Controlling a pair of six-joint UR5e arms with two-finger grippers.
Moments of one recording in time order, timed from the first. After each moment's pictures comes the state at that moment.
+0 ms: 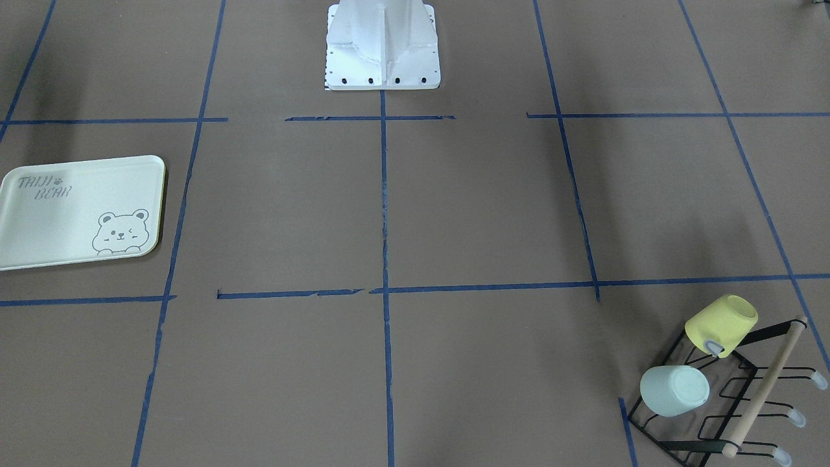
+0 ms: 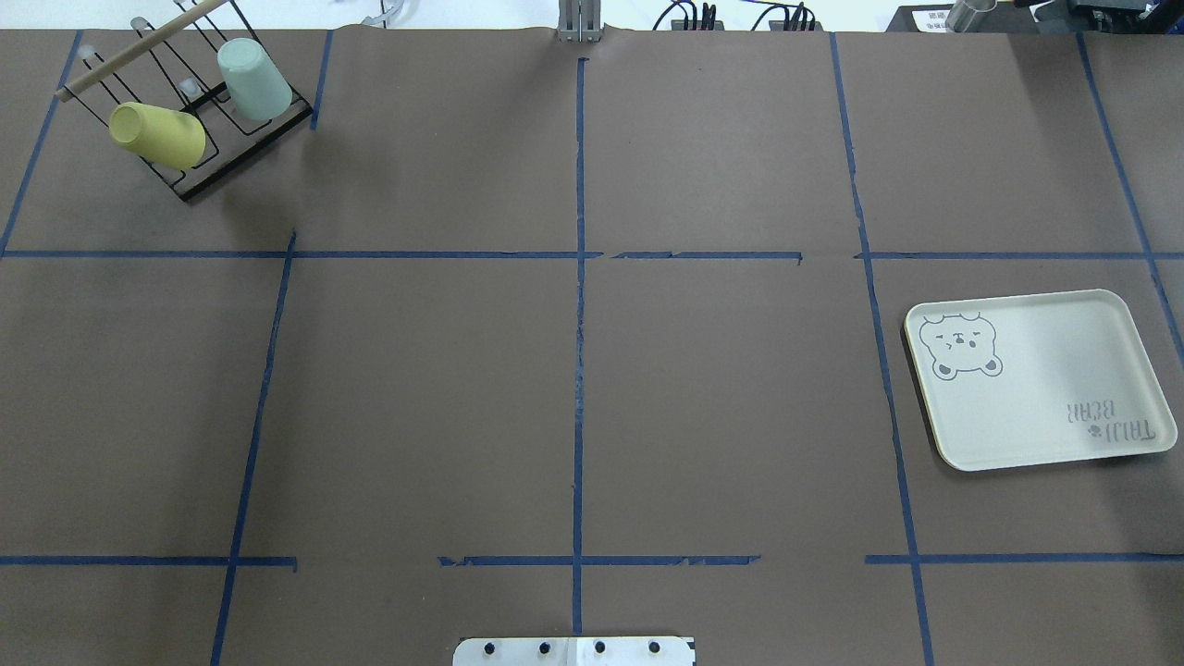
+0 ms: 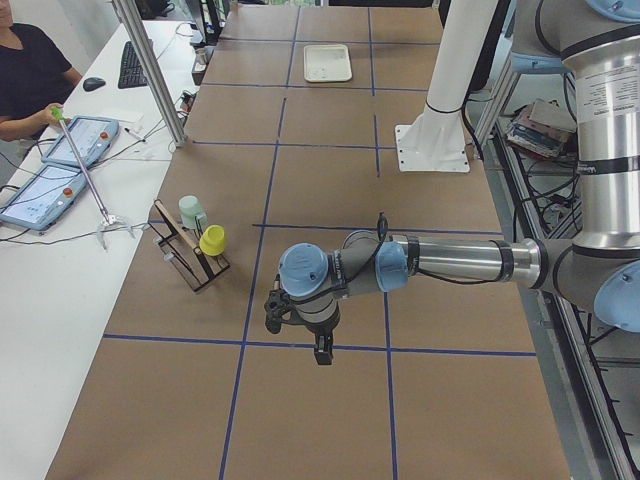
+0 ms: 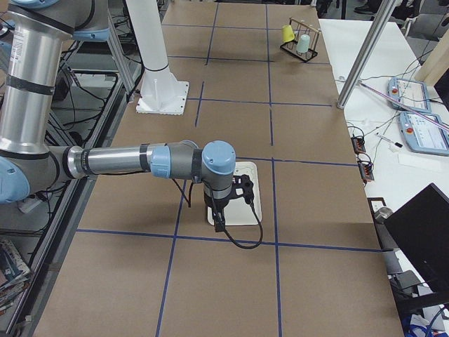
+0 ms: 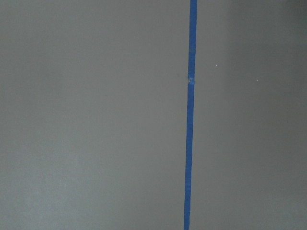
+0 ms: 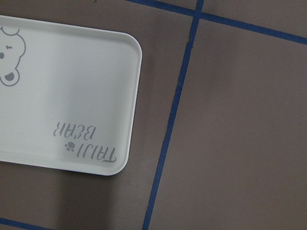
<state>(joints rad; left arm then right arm) -1.59 -1.39 -1.79 -1.33 -2.36 0.15 1.55 -1.85 1.96 -1.72 2.30 -0.23</state>
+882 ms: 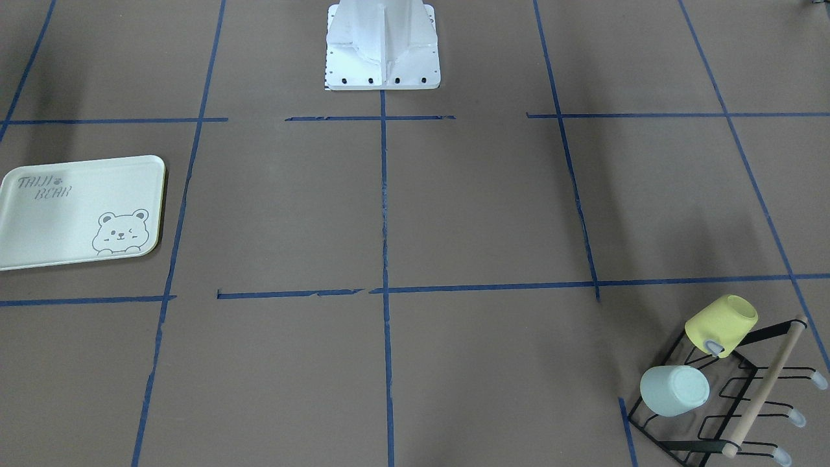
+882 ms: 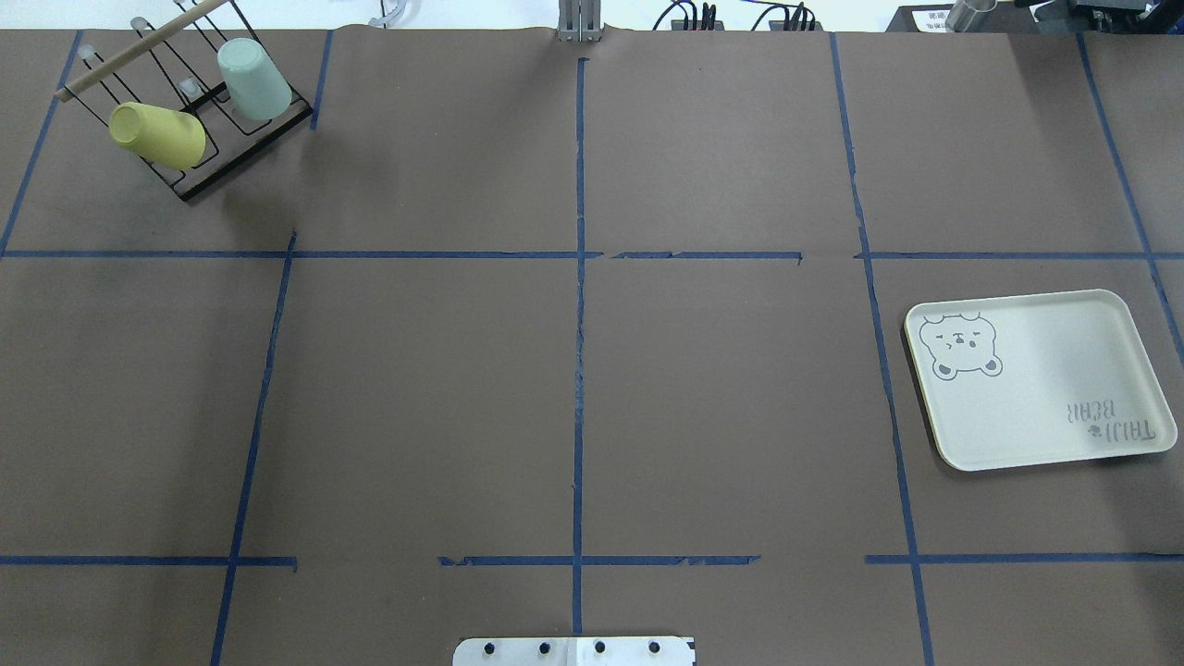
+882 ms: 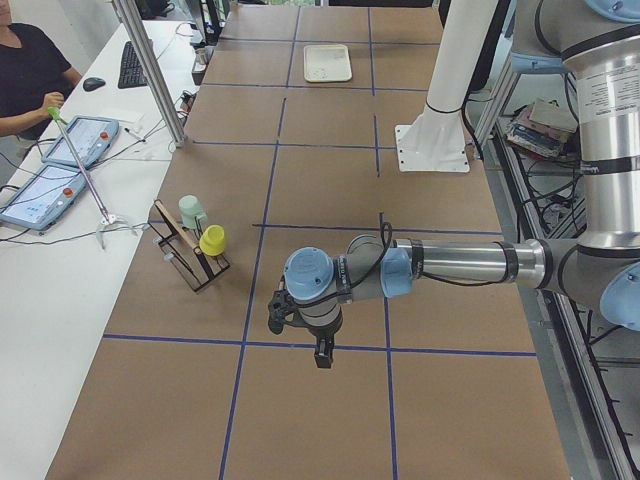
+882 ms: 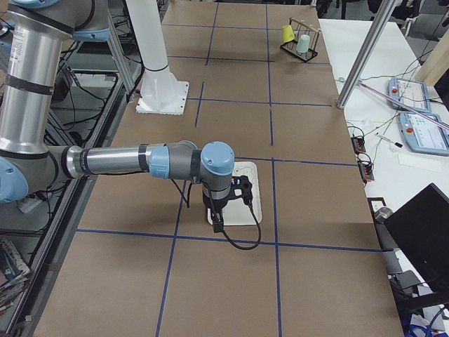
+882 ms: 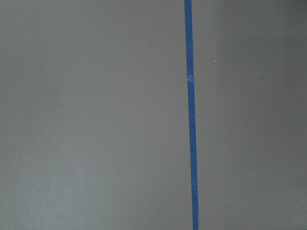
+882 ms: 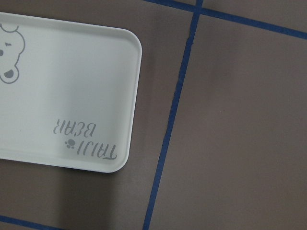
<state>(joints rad) -1.58 -1.36 -1.79 -1.39 -2.36 0.19 1.55 -1.86 1.96 -1.72 2.30 -0.23</state>
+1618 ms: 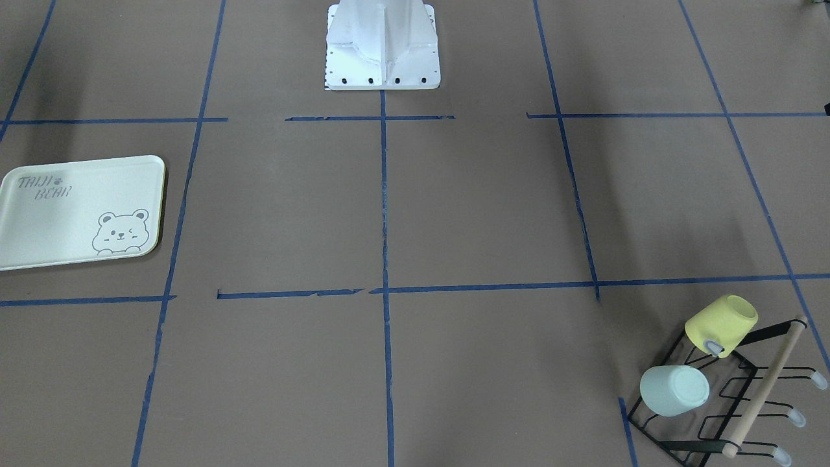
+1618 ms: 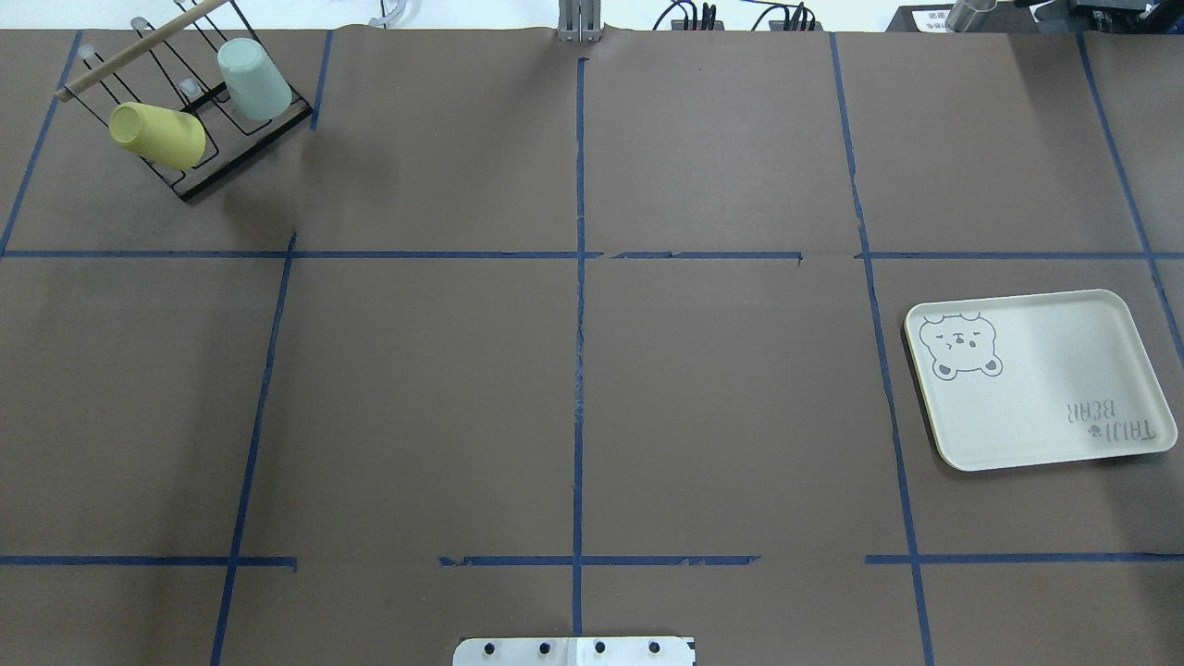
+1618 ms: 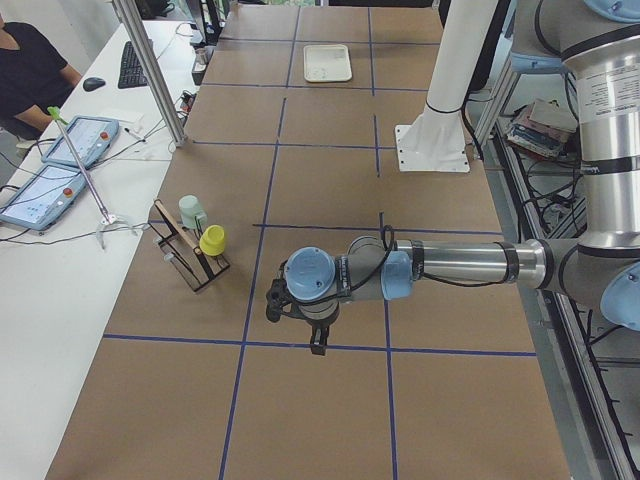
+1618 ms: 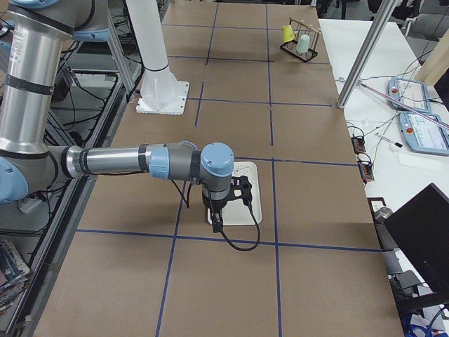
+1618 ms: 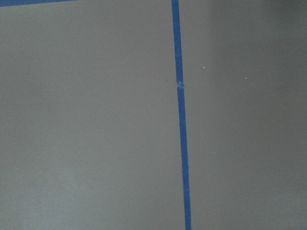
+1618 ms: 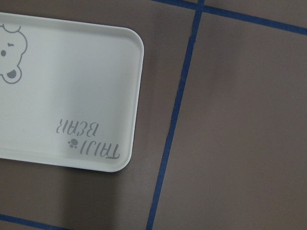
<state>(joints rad) -1.58 -1.38 -1.79 -1.48 -2.55 0.15 1.55 -1.86 1.96 -1.72 2.31 -0.22</state>
